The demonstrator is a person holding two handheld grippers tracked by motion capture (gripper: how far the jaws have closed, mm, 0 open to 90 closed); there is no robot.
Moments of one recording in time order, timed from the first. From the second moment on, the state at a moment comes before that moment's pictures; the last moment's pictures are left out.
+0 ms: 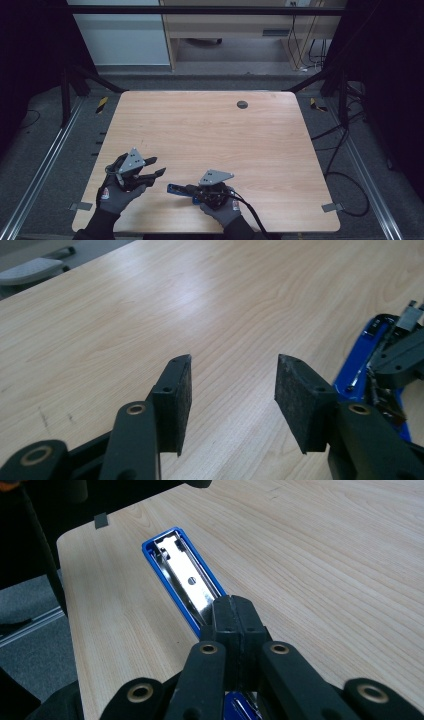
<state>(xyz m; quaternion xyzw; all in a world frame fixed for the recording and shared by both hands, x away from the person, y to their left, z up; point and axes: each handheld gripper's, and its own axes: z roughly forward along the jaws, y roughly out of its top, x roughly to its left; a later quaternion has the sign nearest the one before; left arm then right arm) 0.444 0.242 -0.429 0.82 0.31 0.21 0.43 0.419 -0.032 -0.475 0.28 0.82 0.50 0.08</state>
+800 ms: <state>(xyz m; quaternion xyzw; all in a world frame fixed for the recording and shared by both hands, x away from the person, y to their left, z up) 0.430 0.253 -0.458 0.80 0.33 0.26 0.44 0.419 -0.032 -0.474 0.28 0.82 0.50 0.08</state>
